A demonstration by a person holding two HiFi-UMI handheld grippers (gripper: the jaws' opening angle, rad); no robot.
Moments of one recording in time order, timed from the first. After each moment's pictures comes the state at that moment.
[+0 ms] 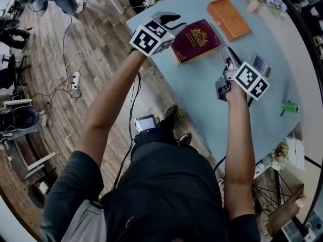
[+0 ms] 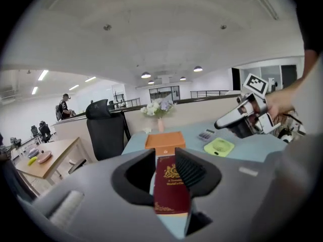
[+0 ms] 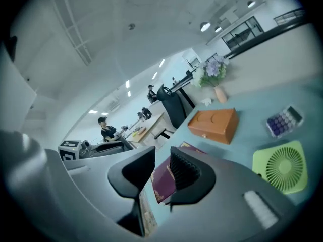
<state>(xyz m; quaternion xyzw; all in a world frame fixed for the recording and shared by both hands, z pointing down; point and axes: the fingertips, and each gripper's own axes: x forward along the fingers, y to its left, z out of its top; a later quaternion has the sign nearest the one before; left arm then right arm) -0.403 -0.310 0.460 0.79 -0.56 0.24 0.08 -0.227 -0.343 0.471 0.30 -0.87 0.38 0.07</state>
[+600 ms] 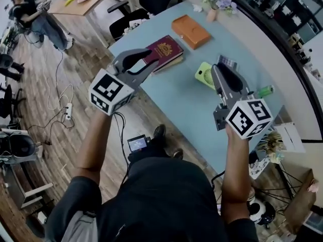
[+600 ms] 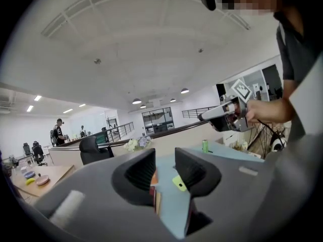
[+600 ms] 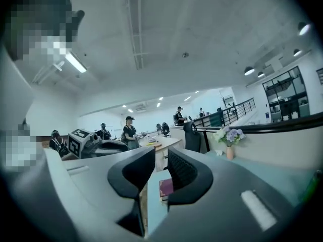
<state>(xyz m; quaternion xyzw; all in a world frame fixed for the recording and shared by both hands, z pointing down) -0.239 -0.147 0.292 0.83 -0.54 0.16 -0.04 -0.072 -0.205 0.262 0.24 -0.96 0.12 0.00</state>
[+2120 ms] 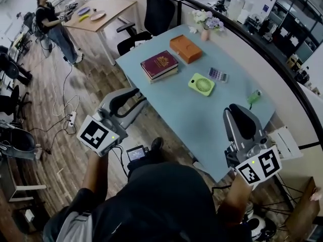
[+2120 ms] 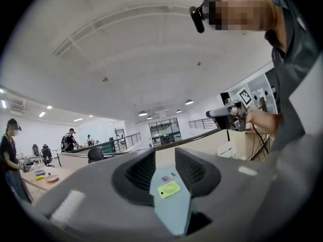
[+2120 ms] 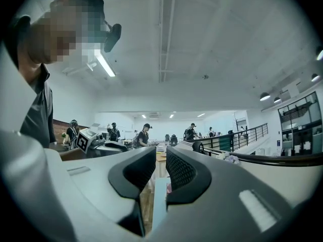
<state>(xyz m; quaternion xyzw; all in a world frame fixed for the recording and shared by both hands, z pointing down) -0.118 0.043 0.214 0.81 -0.58 0.09 -0.06 0.094 -0.028 0.159 0.19 -0.98 -0.01 -0.04</state>
